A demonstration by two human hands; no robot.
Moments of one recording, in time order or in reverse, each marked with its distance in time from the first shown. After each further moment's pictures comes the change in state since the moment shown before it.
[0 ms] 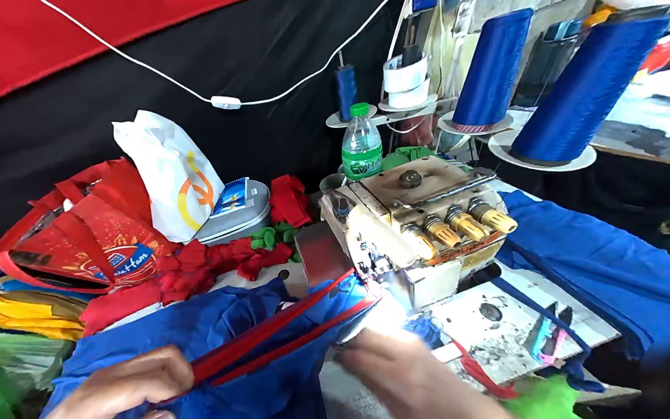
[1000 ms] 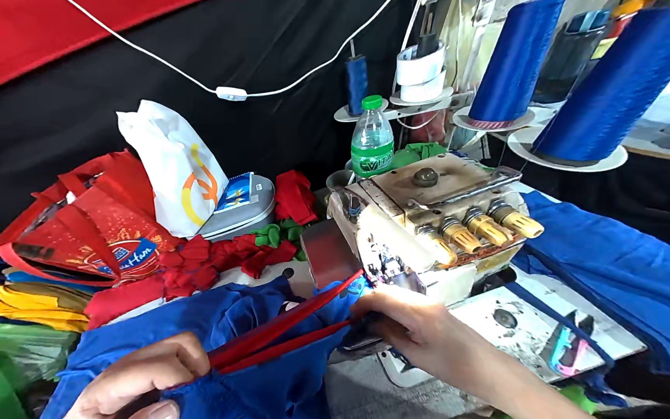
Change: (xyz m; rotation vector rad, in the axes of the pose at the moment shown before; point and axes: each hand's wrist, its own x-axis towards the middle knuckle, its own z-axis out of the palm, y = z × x) left_hand 0.013 -0.016 0.021 -0.211 0.171 0.114; right_hand 0.020 0.038 -0.025 0.176 -0.080 0.164
